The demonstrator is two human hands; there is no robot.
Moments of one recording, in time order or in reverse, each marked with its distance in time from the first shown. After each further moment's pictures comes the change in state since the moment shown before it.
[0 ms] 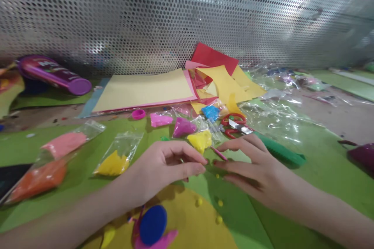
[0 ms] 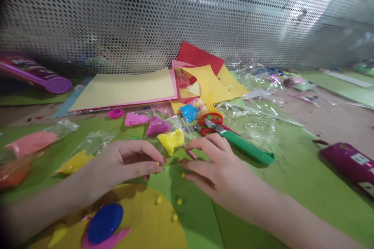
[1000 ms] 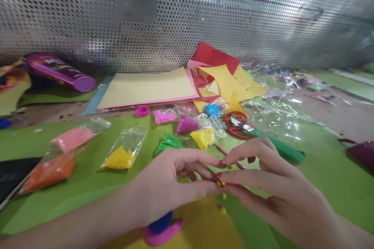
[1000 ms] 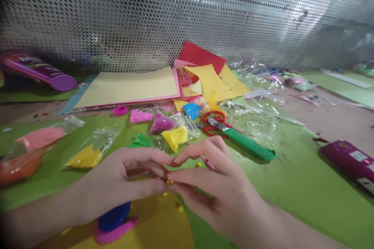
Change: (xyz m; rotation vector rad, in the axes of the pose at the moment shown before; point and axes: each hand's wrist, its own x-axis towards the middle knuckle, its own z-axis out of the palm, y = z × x) left_hand -0.015 0.001 0.013 0.005 -0.121 0.028; right_hand 0.008 -0.038 -0.007 0.155 0.319 -0.103
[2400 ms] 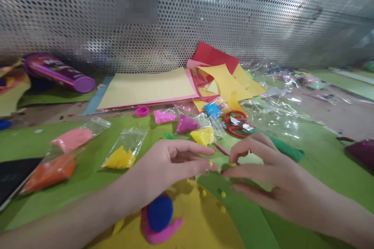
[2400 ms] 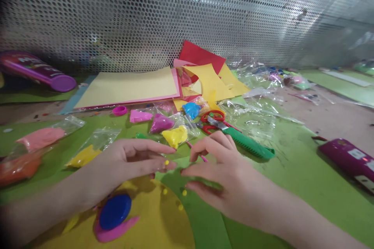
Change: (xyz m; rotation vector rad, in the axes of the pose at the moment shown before) left_hand 0.003 -0.002 -0.011 -0.097 0.076 -0.085; right_hand -0.007 0.016 -0.009 -0.070 -0.217 0.060
